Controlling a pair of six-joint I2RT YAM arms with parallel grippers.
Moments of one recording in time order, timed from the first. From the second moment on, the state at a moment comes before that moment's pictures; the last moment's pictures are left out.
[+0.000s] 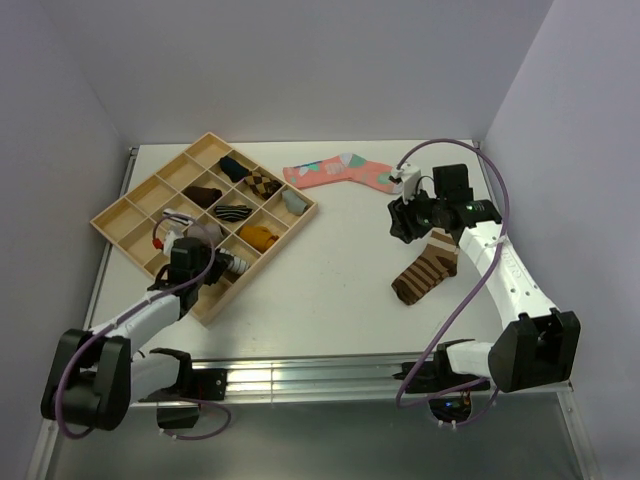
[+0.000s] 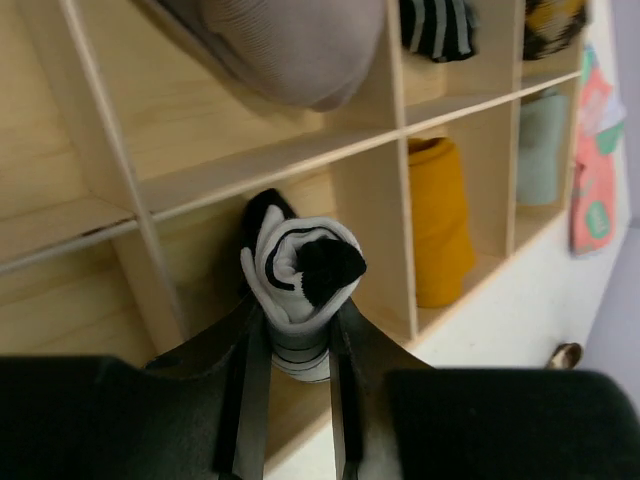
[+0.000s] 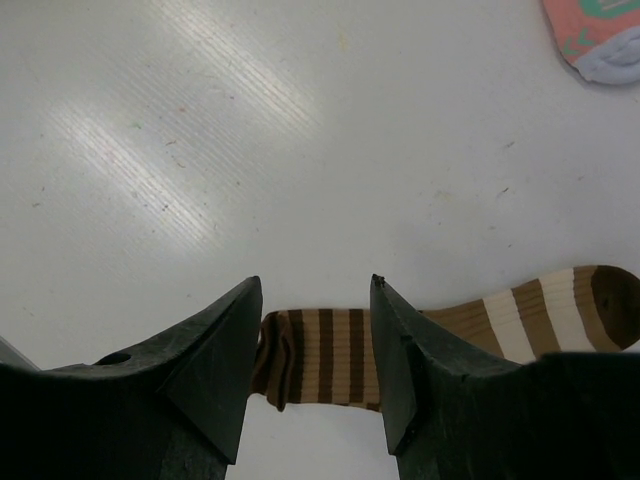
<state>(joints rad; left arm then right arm) -0.21 1.11 0.37 0.12 -0.08 -1.07 0.13 1.26 1.11 -0.71 -0.43 -0.43</state>
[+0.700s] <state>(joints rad) -0.18 1.42 0.58 0.04 -0.03 -1.06 0.12 1.26 1.07 -0.69 -0.41 -0.46</state>
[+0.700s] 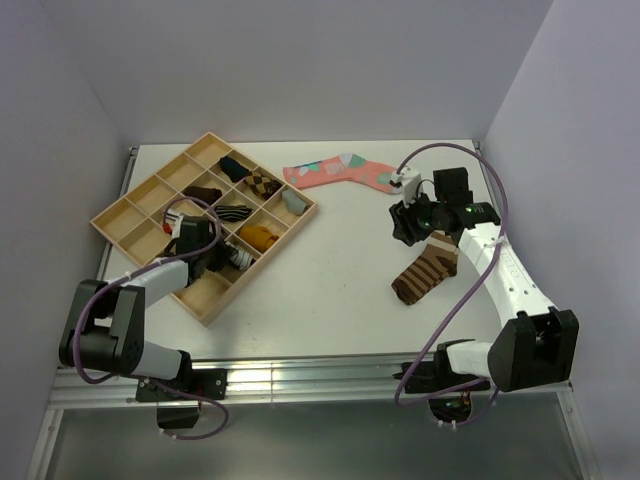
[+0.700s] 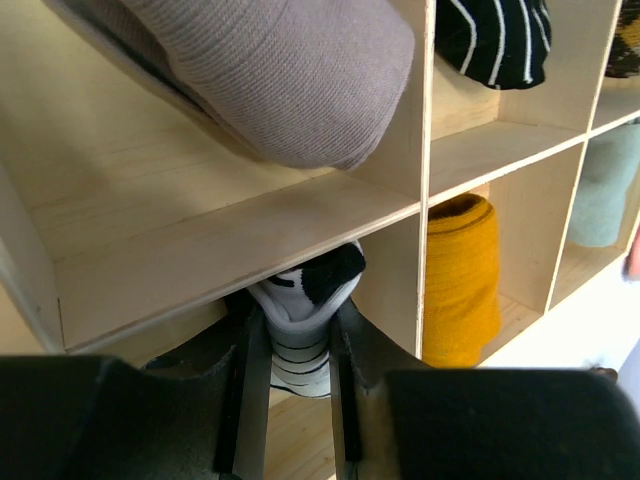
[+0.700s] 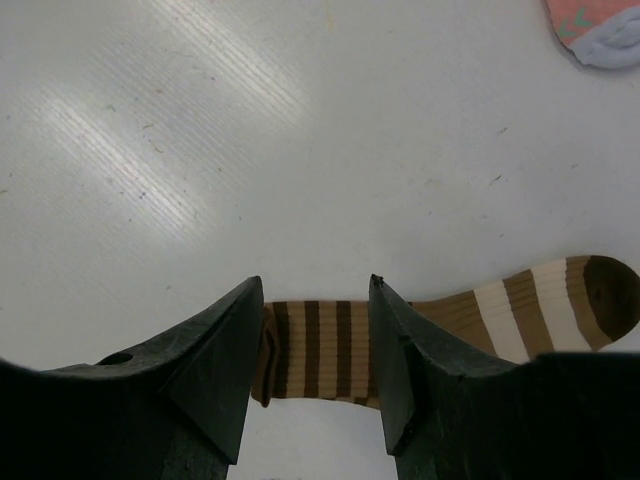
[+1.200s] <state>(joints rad) -0.18 1.47 0.69 -0.13 -0.04 -1.05 0.11 1.33 1.07 -0.73 -0.40 -0.51</state>
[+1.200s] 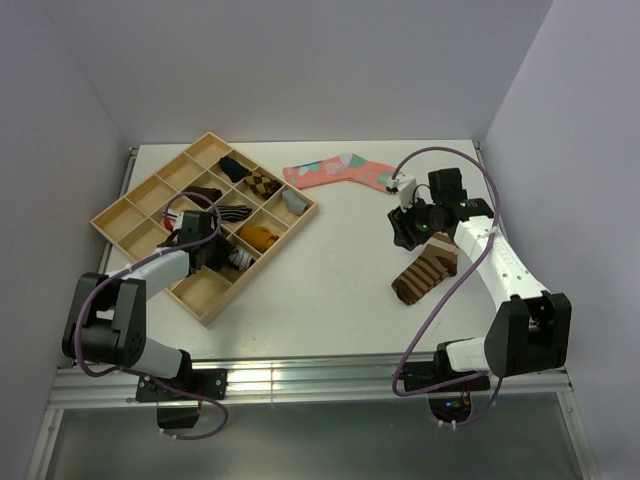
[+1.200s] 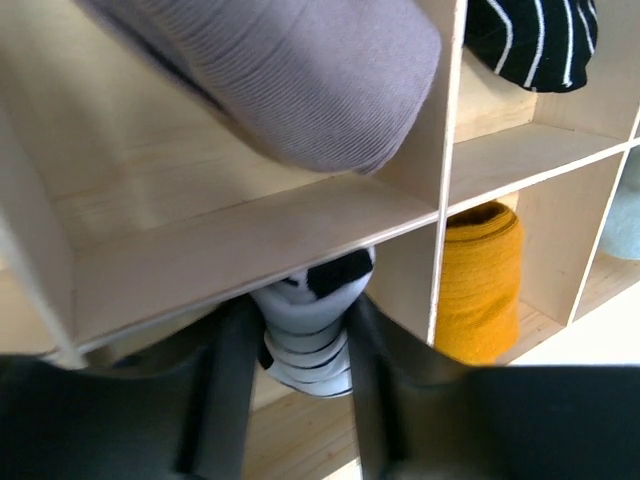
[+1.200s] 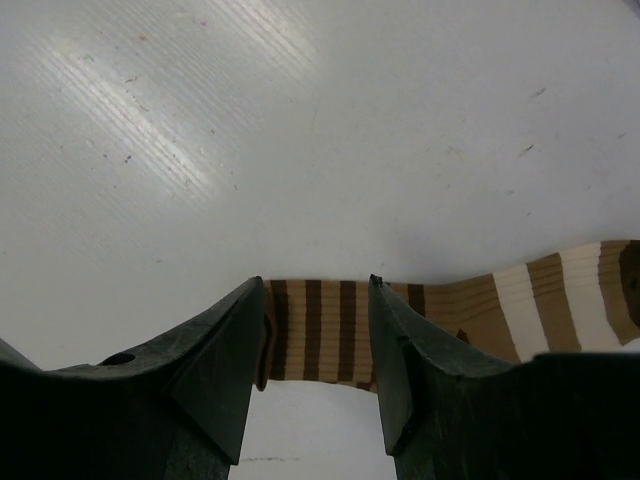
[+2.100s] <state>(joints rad) -0.23 1.06 0.70 -0.31 -0.08 -1.02 0.11 1.30 0.99 -0.81 -0.33 -0.61</state>
